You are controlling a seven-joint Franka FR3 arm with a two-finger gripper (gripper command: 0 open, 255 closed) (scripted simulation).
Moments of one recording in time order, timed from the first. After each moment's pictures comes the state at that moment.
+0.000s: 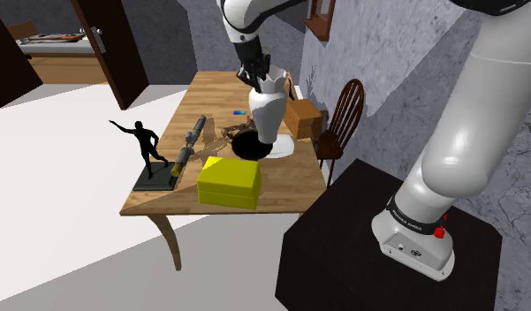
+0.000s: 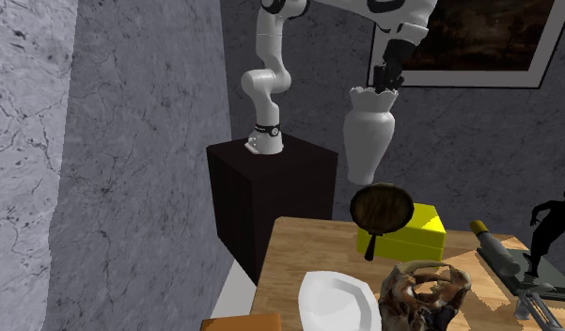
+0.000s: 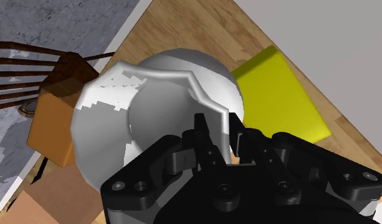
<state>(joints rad) 0.06 0.12 0.14 -1.80 -0.29 1.76 0.31</state>
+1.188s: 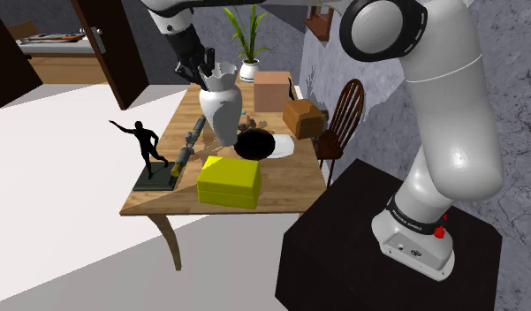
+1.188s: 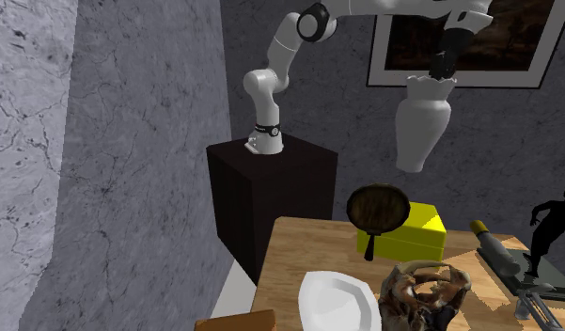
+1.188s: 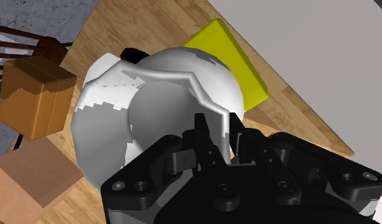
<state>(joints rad) 0.27 0.61 0.20 -1.00 -0.35 1.39 0.46</state>
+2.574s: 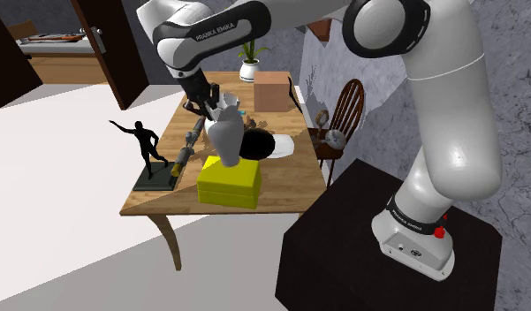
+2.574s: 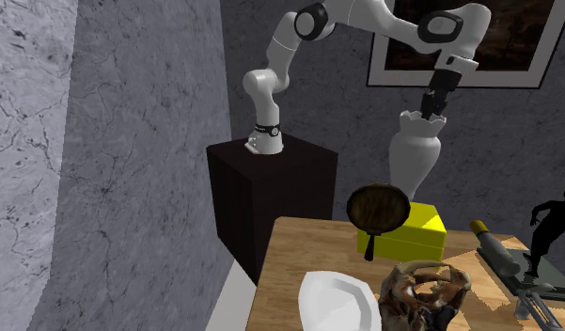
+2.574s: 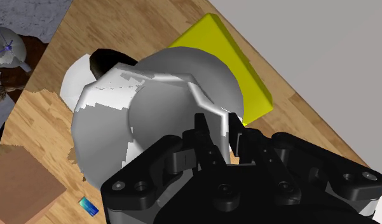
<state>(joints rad) 0.24 0.59 0.21 -1.31 -0.35 1.67 0.53</state>
